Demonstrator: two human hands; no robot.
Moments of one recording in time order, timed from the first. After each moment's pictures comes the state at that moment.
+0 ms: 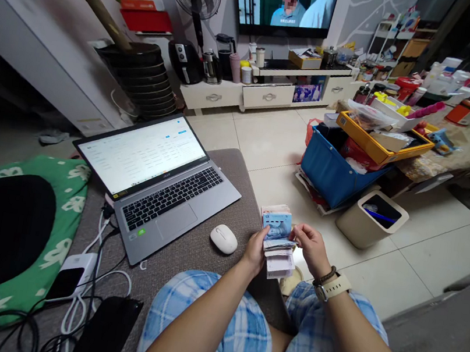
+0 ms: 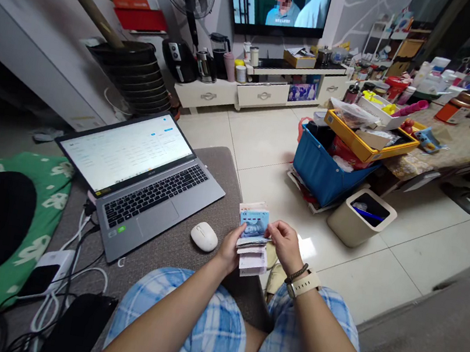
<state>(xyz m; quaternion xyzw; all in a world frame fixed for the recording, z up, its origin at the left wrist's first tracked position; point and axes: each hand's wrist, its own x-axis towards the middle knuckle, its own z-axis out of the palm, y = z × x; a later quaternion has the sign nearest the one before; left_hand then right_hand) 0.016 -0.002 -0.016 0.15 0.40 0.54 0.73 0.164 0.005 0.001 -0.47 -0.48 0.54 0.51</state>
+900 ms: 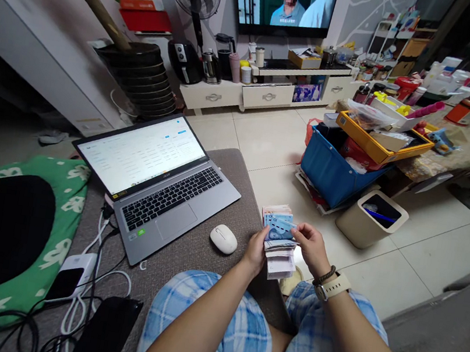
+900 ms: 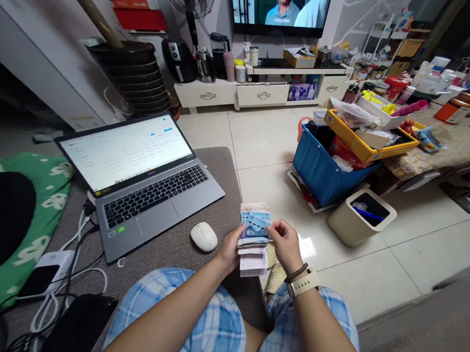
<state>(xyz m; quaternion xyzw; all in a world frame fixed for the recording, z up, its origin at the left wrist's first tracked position) 0.017 -0.001 -0.017 0.16 0.41 0.54 0.71 0.166 0.009 -0.012 -0.48 -0.45 0.54 0.52</state>
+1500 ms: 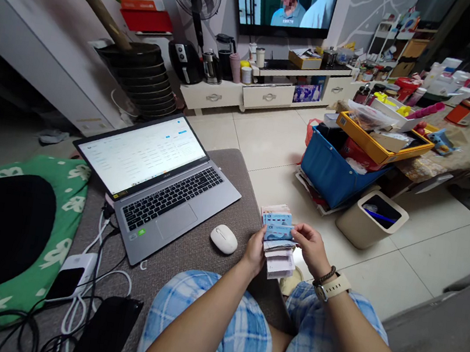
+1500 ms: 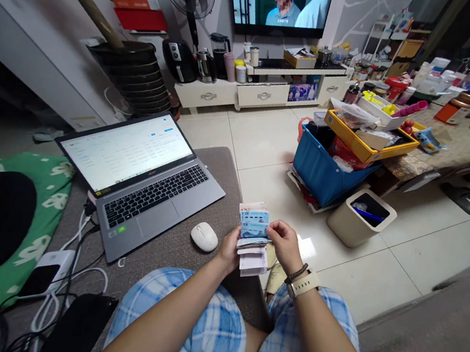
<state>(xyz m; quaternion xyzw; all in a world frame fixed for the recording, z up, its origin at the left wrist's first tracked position) 0.017 0.002 -0.027 0.13 0.39 0.55 0.73 0.164 0.004 -0.002 -0.47 -0.43 0.57 0.51</state>
